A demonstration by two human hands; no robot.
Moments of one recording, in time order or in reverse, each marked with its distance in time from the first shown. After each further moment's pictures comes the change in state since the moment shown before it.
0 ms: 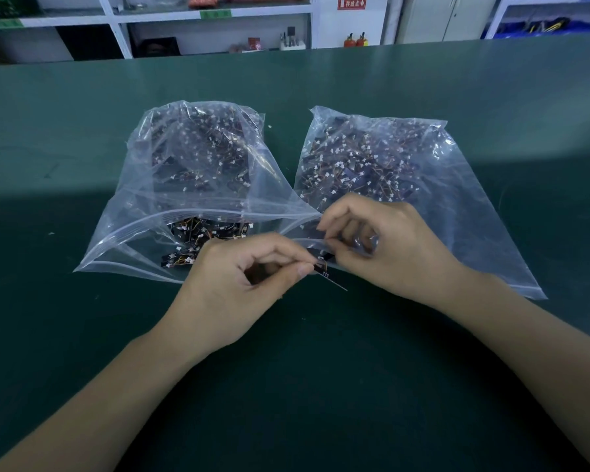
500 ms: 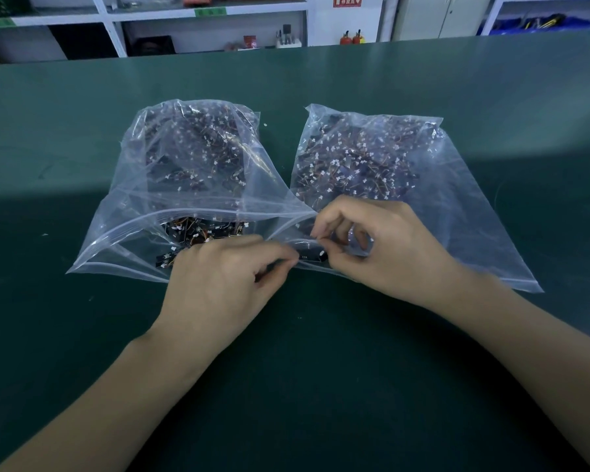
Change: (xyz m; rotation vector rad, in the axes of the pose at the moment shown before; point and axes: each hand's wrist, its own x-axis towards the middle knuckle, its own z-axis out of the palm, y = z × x) left_hand 0.002 0.007 -0.002 0.711 0.114 0.161; right_hand 0.000 -0.004 0.001 -0.068 0.027 -0.096
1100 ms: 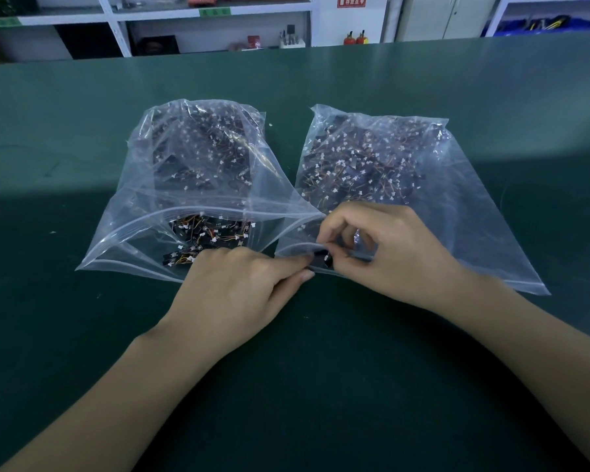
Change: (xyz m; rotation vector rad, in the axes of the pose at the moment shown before) left_hand -0.001 0.000 0.001 0.187 -0.149 0.163; right_hand -0.001 0.000 0.002 -0.047 -0.018 -0.026
